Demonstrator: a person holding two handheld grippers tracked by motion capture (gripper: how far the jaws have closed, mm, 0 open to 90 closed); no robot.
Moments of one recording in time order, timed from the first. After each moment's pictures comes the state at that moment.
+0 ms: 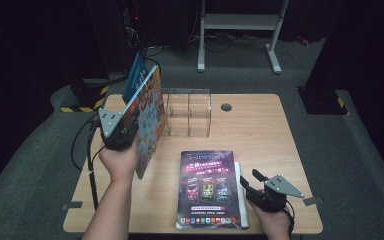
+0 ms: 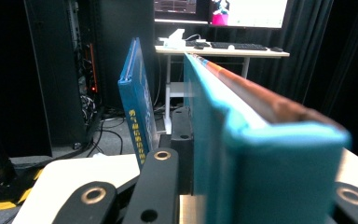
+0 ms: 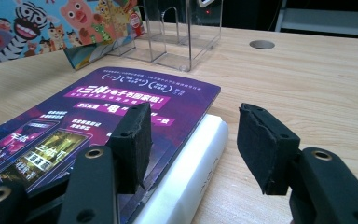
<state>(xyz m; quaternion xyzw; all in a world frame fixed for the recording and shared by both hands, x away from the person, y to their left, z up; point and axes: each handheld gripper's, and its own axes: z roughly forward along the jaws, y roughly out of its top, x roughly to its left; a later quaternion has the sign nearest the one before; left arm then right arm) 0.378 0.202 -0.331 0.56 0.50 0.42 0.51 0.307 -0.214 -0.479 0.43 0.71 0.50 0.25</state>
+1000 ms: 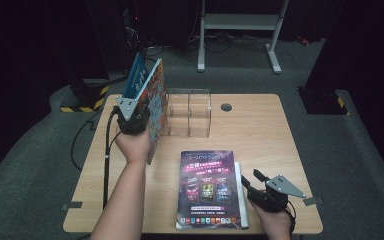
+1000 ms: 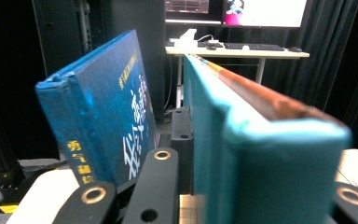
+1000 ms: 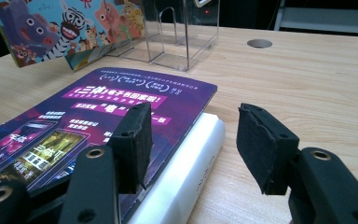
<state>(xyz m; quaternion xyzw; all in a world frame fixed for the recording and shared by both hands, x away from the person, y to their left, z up) 0.434 0.182 -0.351 0.55 0.51 0.44 0.50 0.307 -0.218 -0.480 0.43 0.70 0.50 0.25</state>
